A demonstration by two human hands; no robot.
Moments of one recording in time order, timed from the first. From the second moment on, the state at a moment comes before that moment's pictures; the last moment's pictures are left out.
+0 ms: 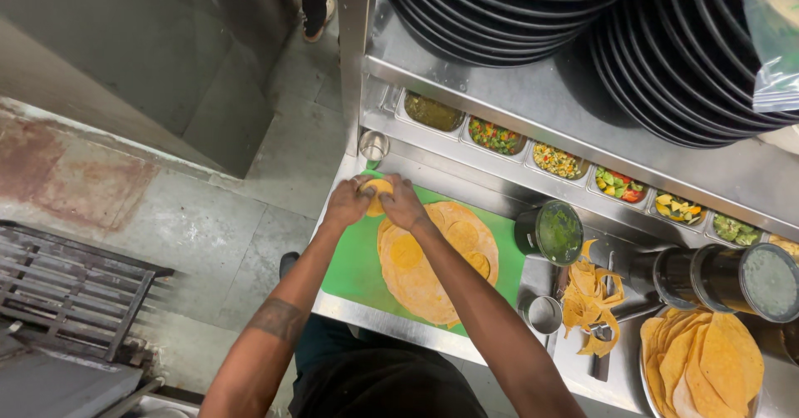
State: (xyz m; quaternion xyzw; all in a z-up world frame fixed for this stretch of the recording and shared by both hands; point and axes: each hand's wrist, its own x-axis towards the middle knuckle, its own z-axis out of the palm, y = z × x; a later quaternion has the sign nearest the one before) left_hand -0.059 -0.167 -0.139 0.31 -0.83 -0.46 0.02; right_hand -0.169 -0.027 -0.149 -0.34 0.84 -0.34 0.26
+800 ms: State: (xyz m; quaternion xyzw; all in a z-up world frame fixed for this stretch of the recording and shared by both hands) left_hand -0.016 -0.112 -0.097 0.46 -0.40 -0.77 0.21; right_hand -0.130 -0.068 -0.060 -0.51 0.83 -0.05 0.22
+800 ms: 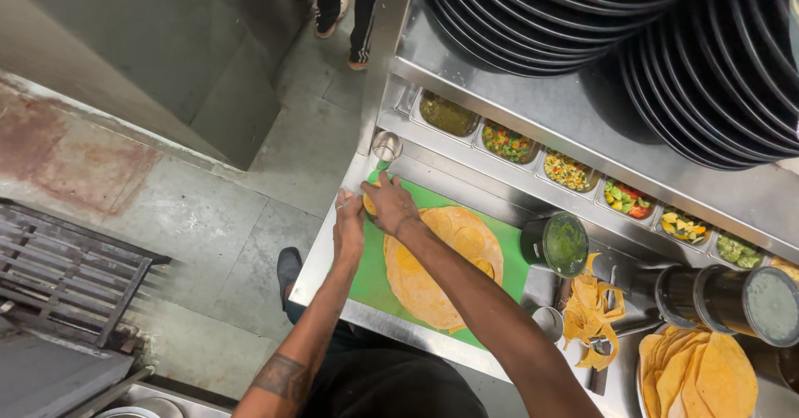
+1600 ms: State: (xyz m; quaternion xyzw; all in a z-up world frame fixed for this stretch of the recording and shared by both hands) left_hand 0.034 -0.038 -0.090 0.43 -0.69 -0.53 0.22; right_hand -0.190 0.097 -0.050 -0.46 0.82 -0.34 0.11
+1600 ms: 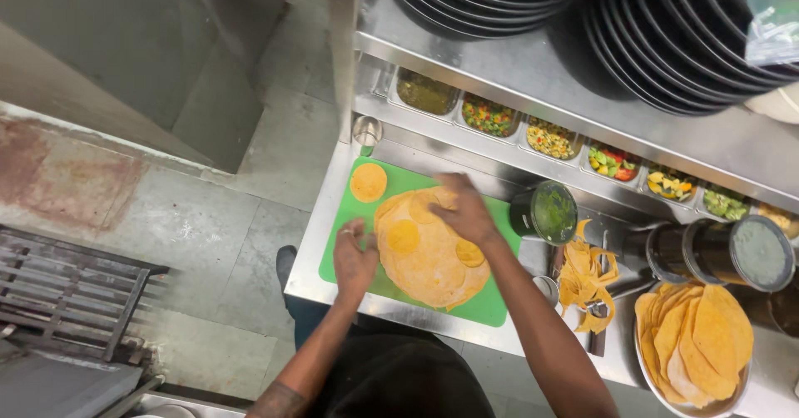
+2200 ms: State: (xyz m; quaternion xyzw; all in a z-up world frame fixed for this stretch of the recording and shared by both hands) left_hand 0.024 0.006 -0.083 0.37 -0.85 -0.34 0.19; right_hand -0.097 0.219 -0.101 -0.12 0.95 -0.29 -0.05
